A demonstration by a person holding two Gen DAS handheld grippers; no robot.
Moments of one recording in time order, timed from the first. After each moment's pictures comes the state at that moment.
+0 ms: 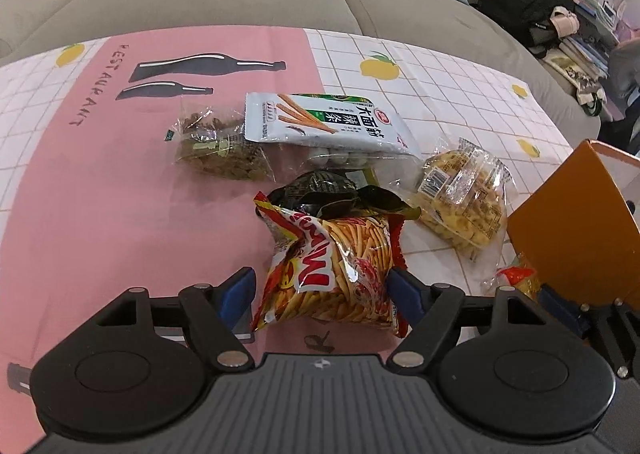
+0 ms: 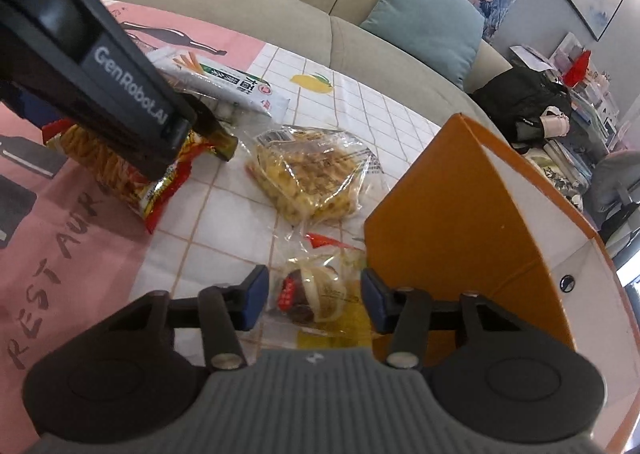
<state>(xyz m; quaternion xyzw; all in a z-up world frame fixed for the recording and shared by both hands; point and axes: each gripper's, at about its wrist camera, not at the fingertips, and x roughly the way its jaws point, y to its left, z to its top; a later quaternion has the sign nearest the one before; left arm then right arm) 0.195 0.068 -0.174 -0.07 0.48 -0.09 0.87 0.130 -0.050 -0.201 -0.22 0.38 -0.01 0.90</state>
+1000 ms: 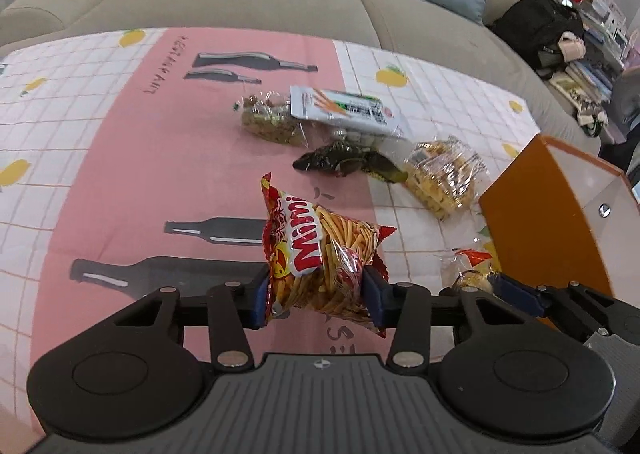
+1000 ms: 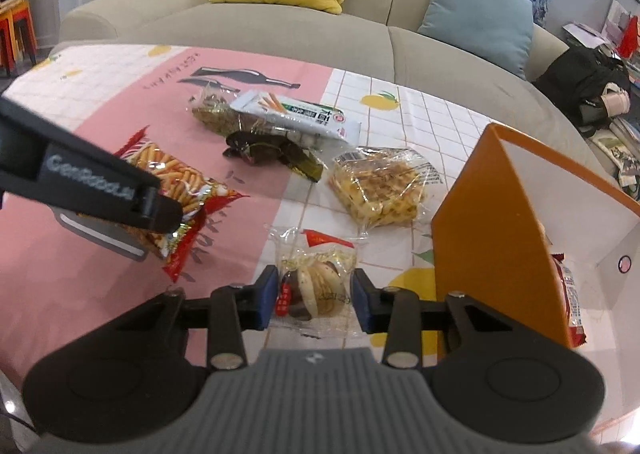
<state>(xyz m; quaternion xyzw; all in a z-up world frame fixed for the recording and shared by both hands) 0.114 0.086 -0.127 -0.10 0.47 -0.05 0.88 0.092 -0.057 -0.151 -0.10 0.40 0.11 0.91</state>
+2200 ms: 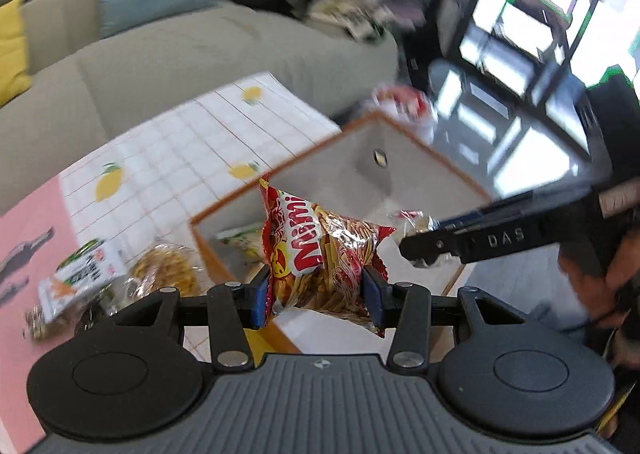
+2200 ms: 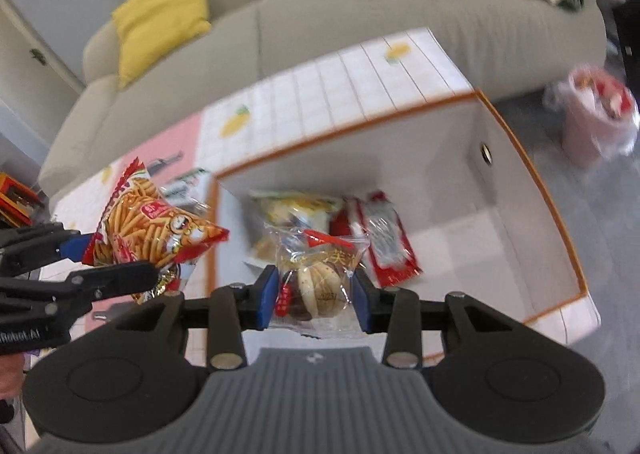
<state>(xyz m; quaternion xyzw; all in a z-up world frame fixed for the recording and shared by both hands) 0.153 -0.145 -0.027 0.11 0.45 -0.34 0.82 0.127 -0.330 -0.048 0.17 0.52 0.07 0.83</state>
